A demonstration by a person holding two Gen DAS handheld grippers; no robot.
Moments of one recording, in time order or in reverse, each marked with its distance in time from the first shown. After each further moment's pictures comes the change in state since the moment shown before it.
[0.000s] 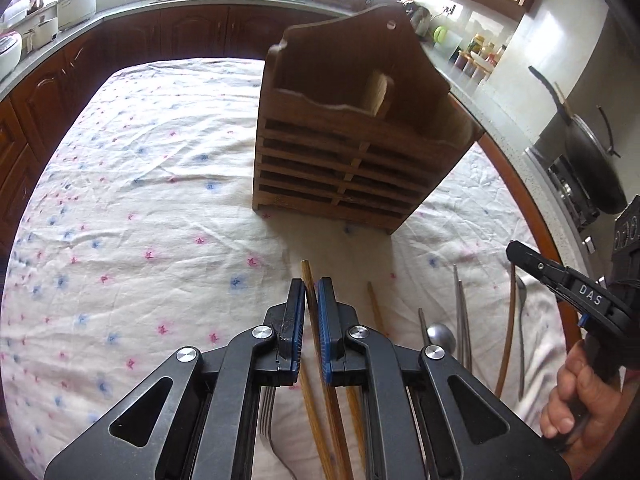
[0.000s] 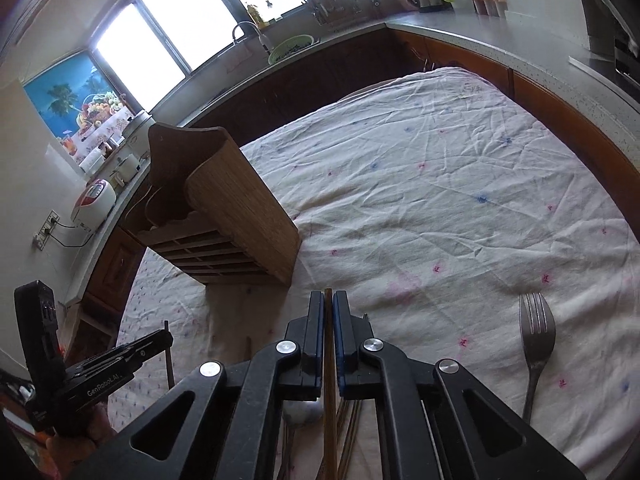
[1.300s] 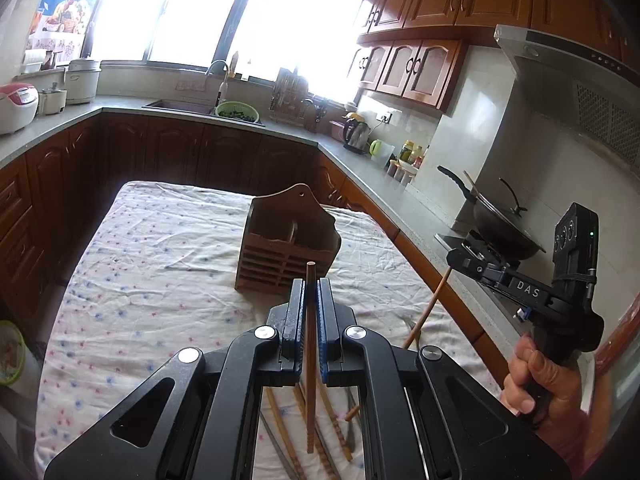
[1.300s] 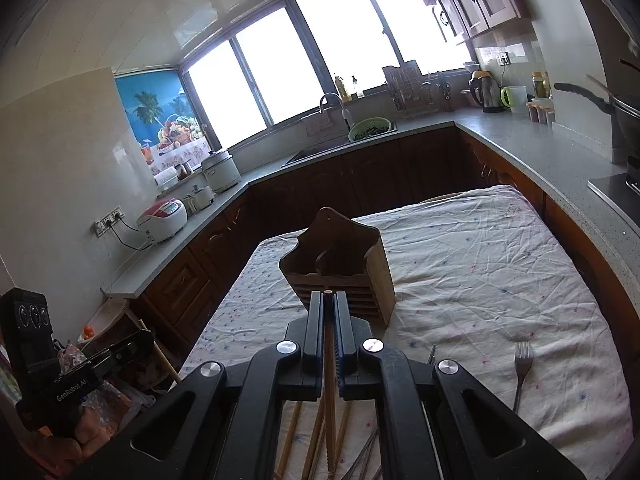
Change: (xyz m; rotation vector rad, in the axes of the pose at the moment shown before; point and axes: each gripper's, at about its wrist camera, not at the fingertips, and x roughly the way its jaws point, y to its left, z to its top) left arm -0.193 -0.015 -0.054 0.034 -0.427 -0.164; right arm -0.146 0.088 -0.019 -0.199 -0.277 0.147
